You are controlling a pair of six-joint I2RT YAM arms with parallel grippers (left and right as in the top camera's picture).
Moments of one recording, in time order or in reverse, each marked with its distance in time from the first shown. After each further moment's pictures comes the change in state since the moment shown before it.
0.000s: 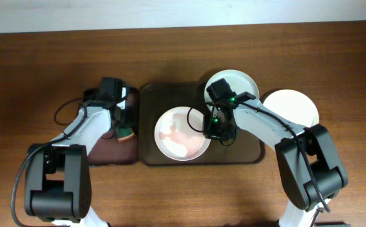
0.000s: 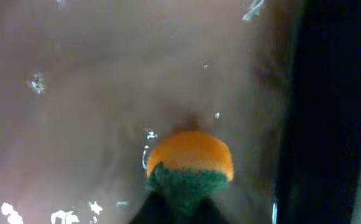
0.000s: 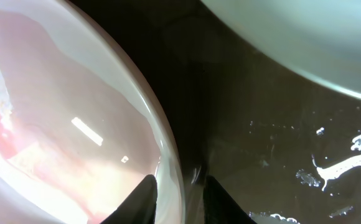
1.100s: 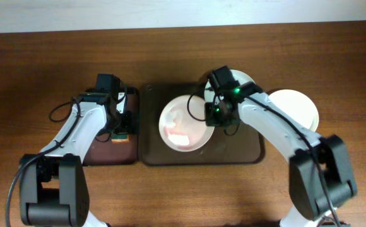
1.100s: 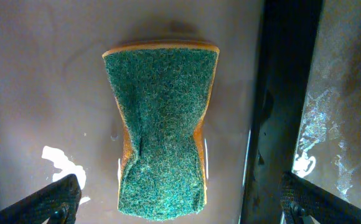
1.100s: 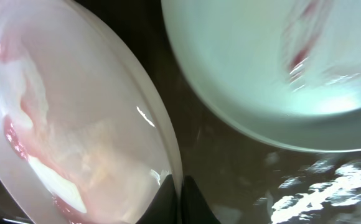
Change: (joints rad) left arm 0.003 -0.058 0.083 -0.331 0.063 0.030; right arm 0.000 -0.082 0.127 -0.090 0.156 -0.128
